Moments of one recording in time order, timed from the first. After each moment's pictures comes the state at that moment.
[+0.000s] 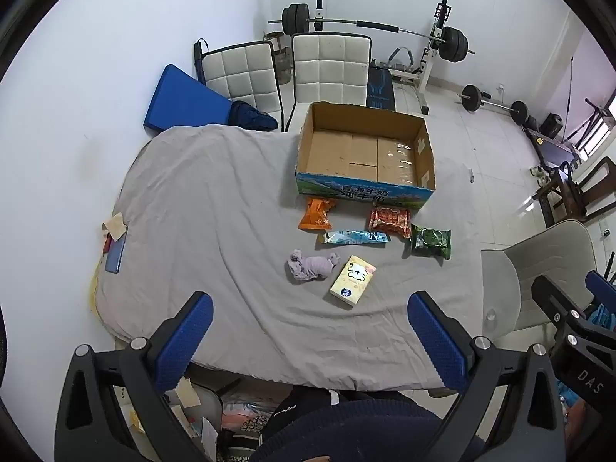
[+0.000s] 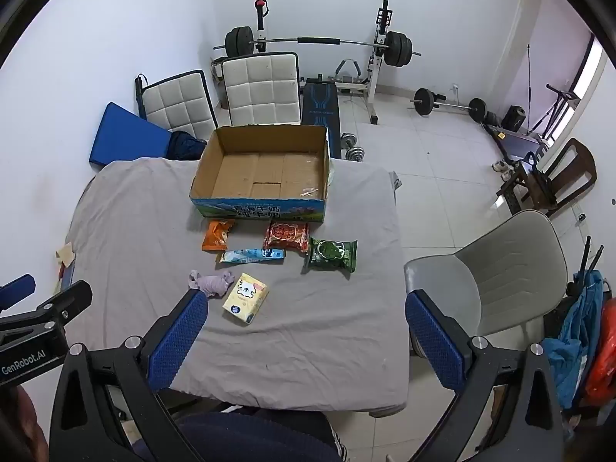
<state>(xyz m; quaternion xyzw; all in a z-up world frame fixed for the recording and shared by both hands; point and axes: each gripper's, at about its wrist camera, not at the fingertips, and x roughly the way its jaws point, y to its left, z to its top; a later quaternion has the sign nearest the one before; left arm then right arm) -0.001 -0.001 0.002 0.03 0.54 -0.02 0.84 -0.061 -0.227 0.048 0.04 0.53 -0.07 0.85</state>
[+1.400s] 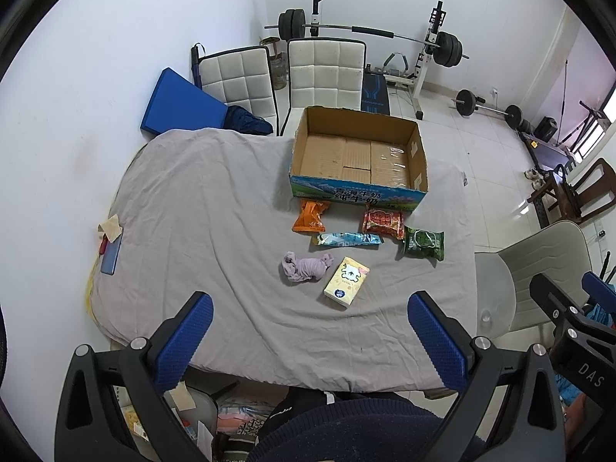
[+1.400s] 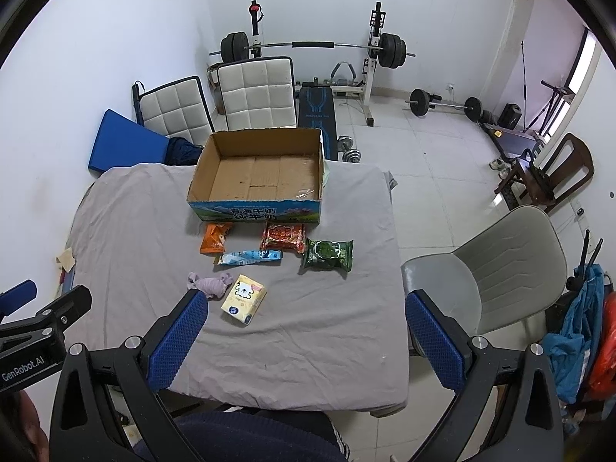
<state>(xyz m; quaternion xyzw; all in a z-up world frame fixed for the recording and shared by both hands) -0.009 -0.012 0.005 0.03 0.54 -0.03 0.84 -0.070 -0.232 0.049 0.05 0.52 -0.07 0.85</state>
